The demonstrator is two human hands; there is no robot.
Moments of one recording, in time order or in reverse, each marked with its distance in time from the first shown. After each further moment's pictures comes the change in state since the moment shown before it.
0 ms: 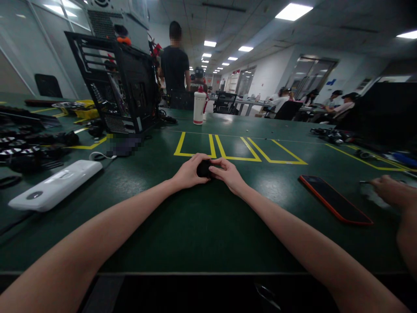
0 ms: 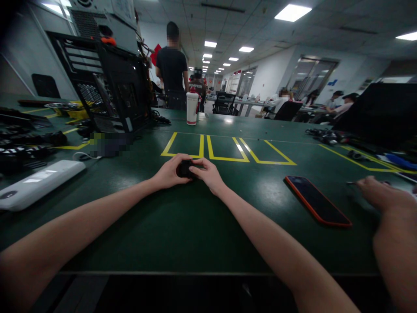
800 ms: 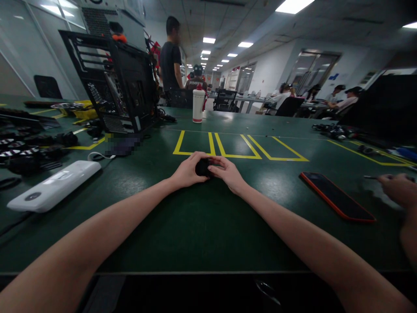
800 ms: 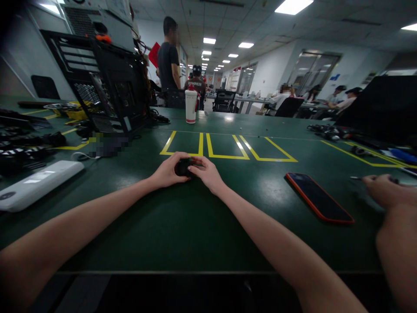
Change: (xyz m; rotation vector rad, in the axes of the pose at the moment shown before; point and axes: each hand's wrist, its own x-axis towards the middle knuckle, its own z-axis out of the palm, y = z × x) left_hand 0.000 0.002 0.001 0.011 0.000 0.005; right_hand 0.000 0.002 -0.001 -0.047 0.020 -0.047
